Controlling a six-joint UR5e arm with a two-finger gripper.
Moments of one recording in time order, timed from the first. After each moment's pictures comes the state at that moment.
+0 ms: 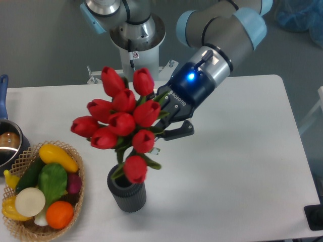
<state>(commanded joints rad) 2.59 -1.87 -1.56 -0.82 0.28 1.09</state>
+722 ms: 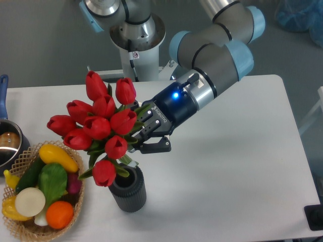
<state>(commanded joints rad) 2.56 -1.94 -1.56 -0.82 0.09 1.14</state>
